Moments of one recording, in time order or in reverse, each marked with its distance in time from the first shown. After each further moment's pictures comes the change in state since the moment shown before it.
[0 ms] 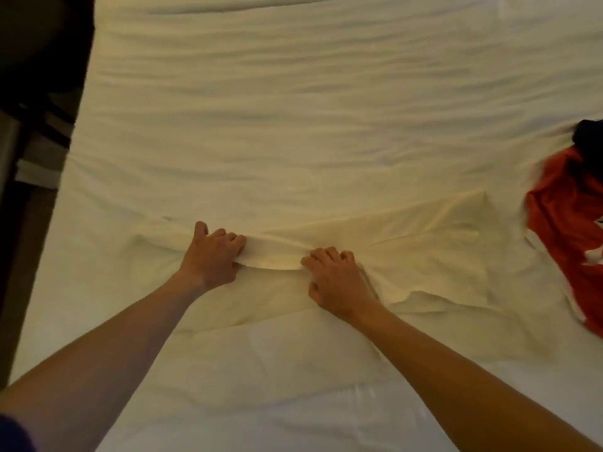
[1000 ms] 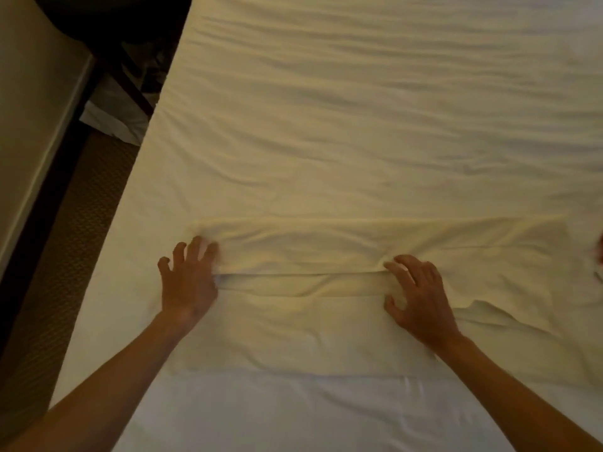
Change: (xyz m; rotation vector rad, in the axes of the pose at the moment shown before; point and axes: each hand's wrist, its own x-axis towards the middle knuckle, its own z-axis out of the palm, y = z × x) left_hand -0.170 -0.054 0.056 -0.262 -0.072 -0.621; right_hand -0.045 -0.004 0.014 0.107 0.270 0.002
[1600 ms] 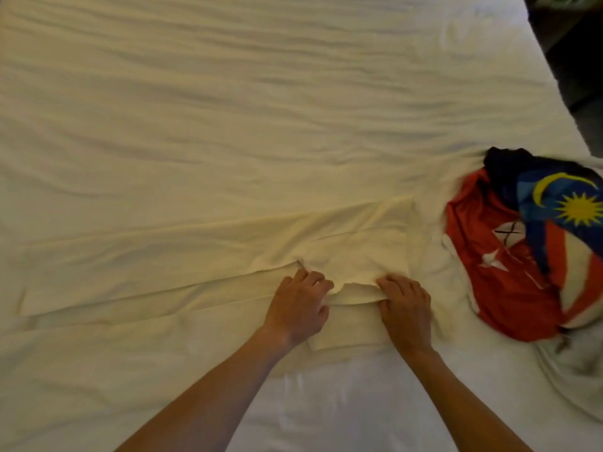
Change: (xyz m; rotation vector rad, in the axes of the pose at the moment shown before) left_hand -0.052 0.357 -0.017 -0.452 -0.076 0.786; right_hand -0.105 0.134 -0.065 -0.157 0.136 0.436
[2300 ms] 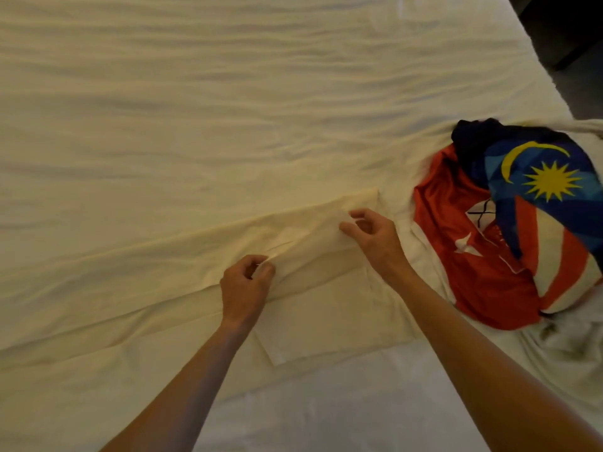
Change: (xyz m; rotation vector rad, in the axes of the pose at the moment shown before) left_hand 0.045 0.006 0.000 -0.832 0.447 -0.630; right_hand 0.118 0.026 -0.027 1.005 -0.249 0.404
